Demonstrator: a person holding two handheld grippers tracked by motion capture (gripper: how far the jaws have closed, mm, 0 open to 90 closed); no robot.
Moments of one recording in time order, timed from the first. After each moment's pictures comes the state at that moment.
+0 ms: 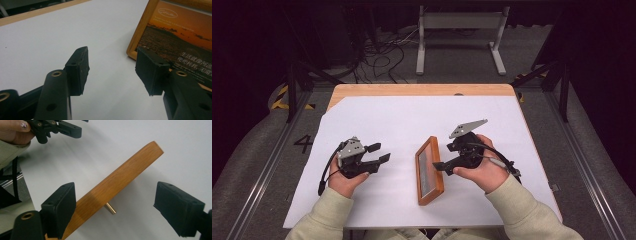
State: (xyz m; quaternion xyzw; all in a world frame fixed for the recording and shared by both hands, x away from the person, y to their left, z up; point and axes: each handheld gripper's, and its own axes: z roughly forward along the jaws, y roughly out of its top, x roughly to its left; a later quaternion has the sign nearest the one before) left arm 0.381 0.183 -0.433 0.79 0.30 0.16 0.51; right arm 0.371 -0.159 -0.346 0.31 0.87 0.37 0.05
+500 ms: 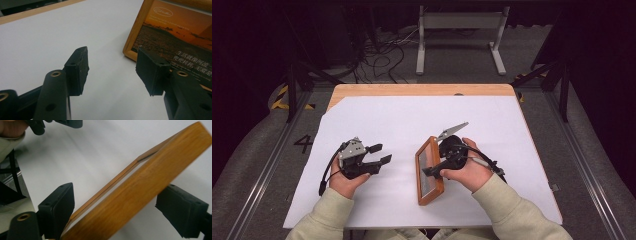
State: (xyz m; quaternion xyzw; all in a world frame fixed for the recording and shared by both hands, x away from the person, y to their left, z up) left arm 0.380 0.181 -0.434 0.79 0.29 0.15 0.51; right arm 0.383 -0.127 -0.373 0.32 0.89 0.33 0.02
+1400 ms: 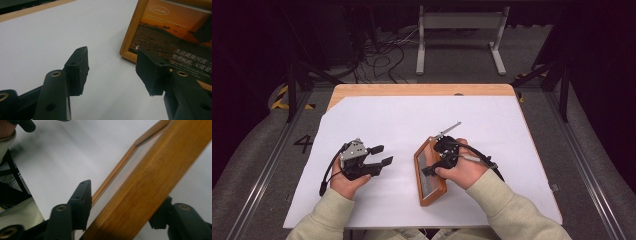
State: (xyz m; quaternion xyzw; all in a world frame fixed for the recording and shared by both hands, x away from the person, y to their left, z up) left arm 0.379 0.178 -0.435 0.80 0.28 0.14 0.51; right arm 0.388 -0.119 -0.380 0.38 0.88 0.29 -0.03
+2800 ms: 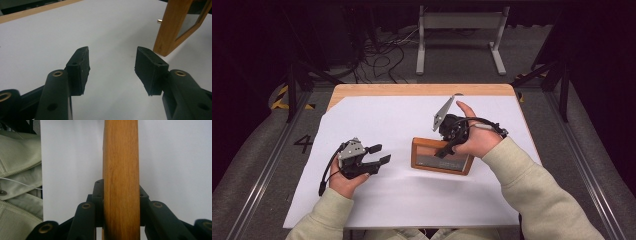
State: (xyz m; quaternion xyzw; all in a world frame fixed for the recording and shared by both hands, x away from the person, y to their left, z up) left arm 0.380 0.183 -0.436 0.79 0.29 0.15 0.51; right arm 0.432 -0.132 -0.318 0.08 0.97 0.22 -0.03
